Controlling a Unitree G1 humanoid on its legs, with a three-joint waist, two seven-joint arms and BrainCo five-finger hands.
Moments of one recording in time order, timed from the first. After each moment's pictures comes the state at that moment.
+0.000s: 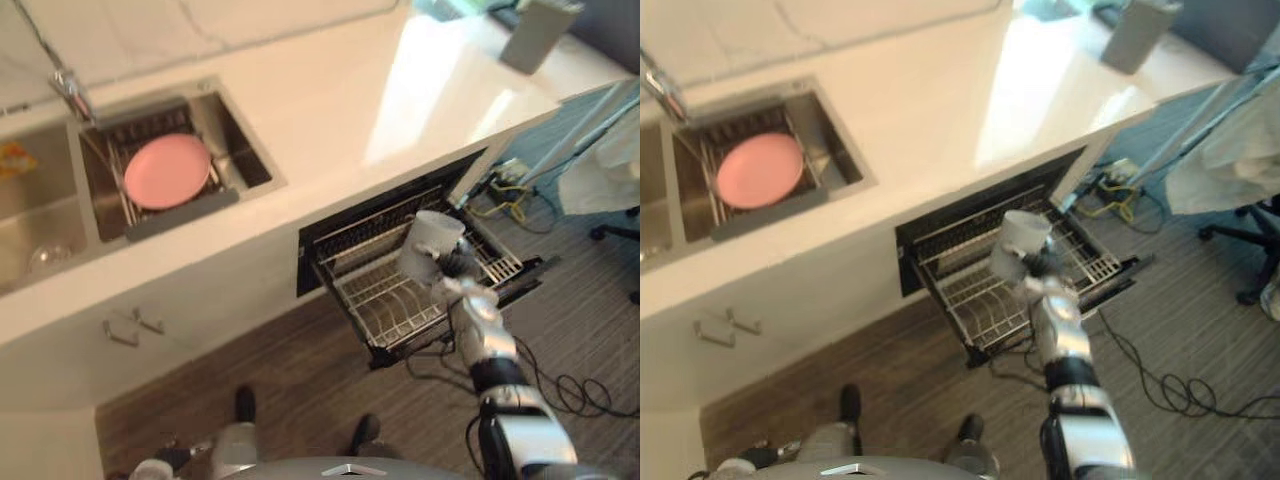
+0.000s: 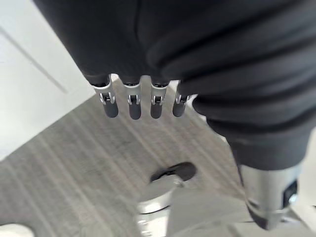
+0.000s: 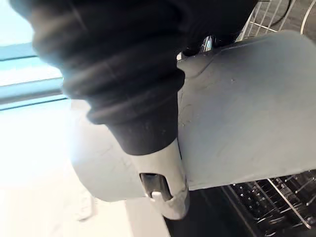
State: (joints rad) left arm 0.15 0.26 -0.03 0.96 0.13 0.18 -0.02; right arm -0.50 -0.39 -0.11 0.71 0.46 -0.08 -0.03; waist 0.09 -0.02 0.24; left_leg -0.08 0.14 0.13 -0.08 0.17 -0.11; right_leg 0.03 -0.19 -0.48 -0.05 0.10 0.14
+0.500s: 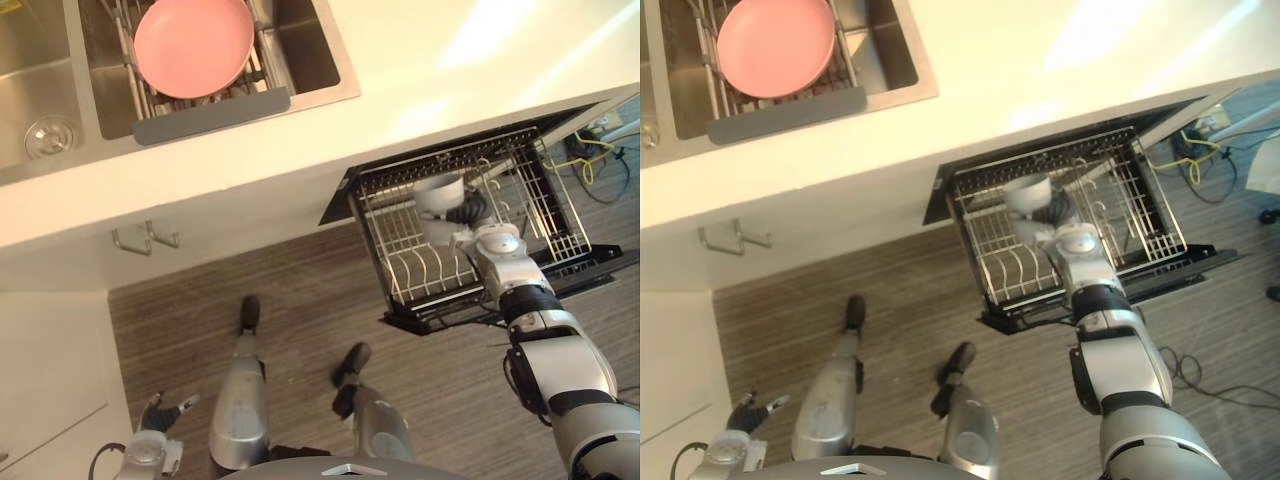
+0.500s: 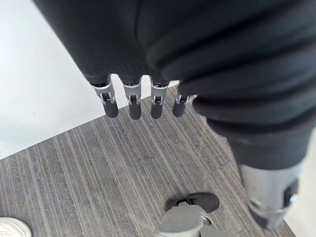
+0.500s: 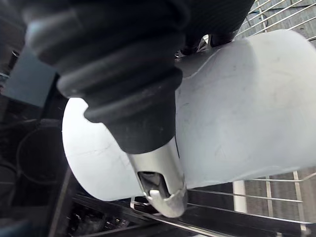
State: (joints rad) left arm 0.11 0.27 -0.01 0.91 0.02 -0.03 0.18; right arm -0.77 -0.58 0.20 0.93 0.15 0.04 0.02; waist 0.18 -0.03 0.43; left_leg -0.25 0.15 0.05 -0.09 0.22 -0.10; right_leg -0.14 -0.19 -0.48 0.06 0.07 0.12
